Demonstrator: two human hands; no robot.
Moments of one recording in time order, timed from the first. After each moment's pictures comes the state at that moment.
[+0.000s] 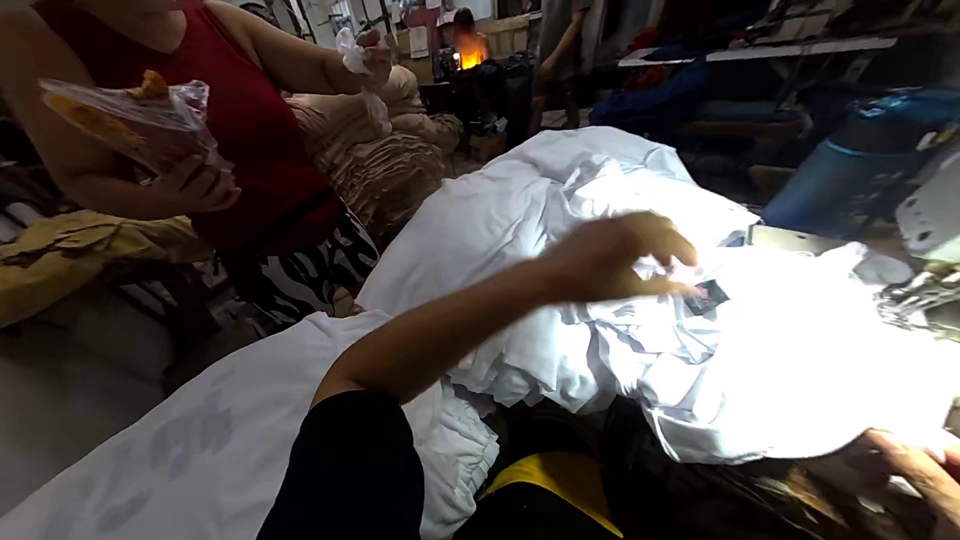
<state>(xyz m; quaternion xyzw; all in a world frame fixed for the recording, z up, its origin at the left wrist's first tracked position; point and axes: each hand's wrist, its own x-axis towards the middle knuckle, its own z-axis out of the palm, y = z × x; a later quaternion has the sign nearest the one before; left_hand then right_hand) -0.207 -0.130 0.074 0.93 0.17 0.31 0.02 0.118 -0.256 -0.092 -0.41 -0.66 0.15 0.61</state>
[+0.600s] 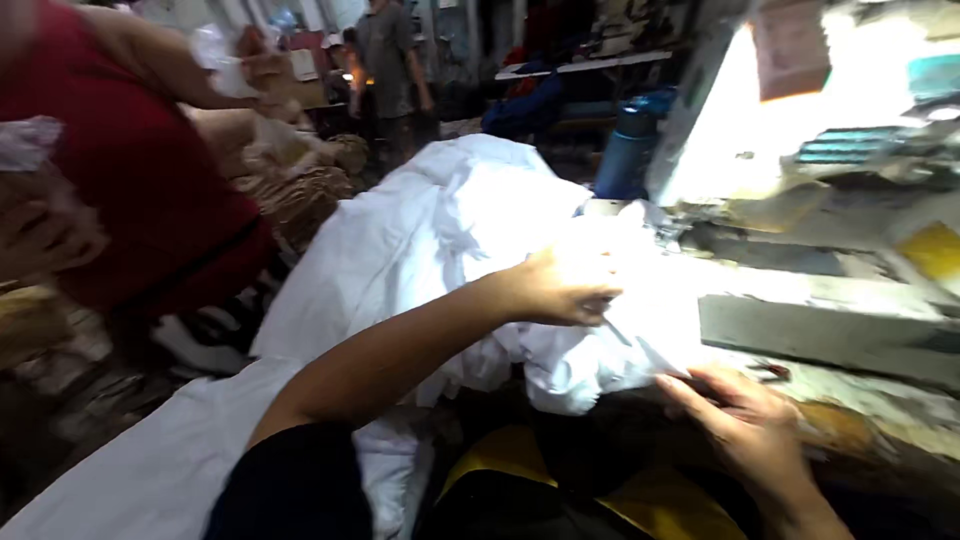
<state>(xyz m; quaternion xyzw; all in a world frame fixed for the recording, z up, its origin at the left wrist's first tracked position) -0.123 -0.150 0.063 0.99 0.01 0.14 -0.09 0.080 -0.301 -0.085 -0.45 -0.65 0.11 0.61</state>
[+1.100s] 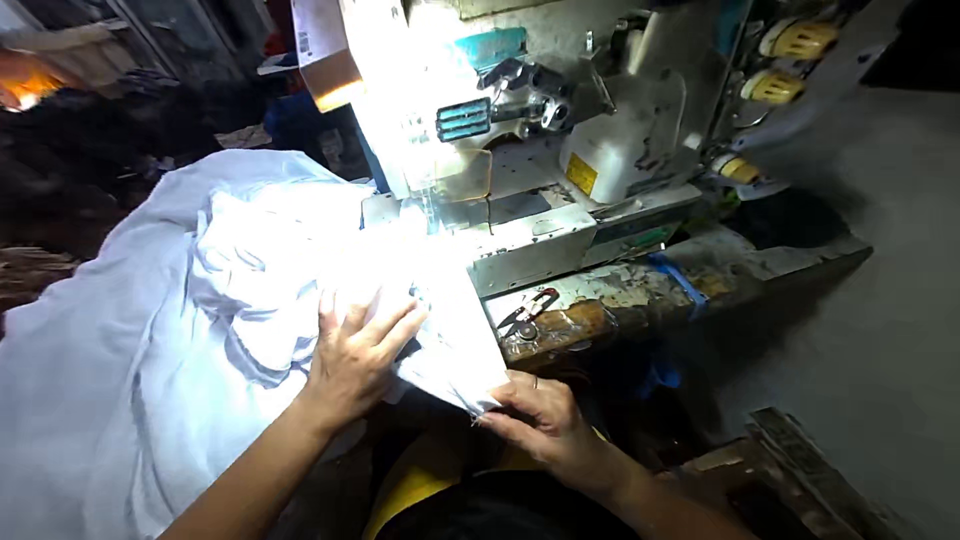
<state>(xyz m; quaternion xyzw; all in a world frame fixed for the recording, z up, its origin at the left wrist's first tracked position) -0.128 -0.153 -0.034 0.94 0.08 0.29 -0.16 0.056 -0.346 -0.094 -0.45 -0.64 0.08 0.62</state>
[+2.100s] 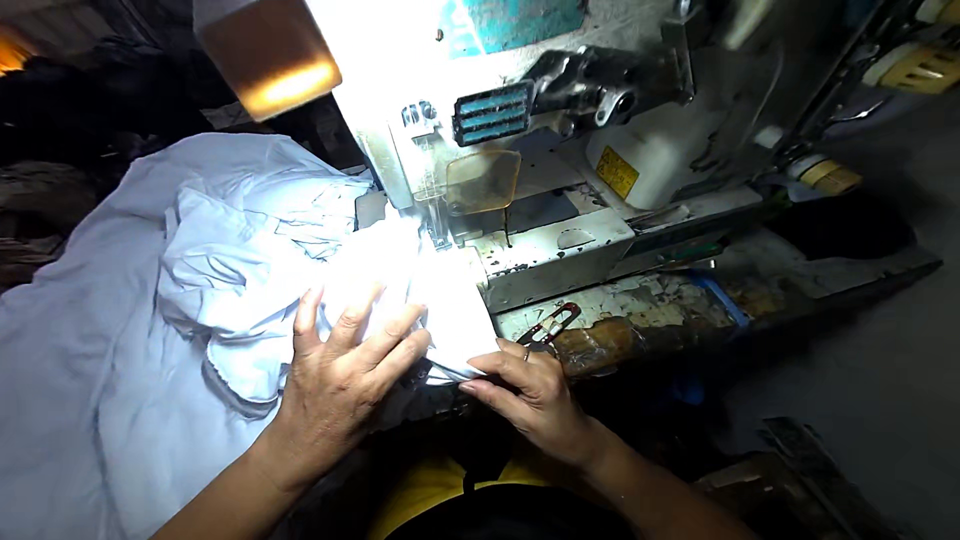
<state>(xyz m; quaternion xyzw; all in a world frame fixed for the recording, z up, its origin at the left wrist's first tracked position) -0.123 -0.149 -0.007 0.94 0.08 0.27 -0.18 0.070 -0.284 -0.086 -0.48 -0.62 0.02 0.62</state>
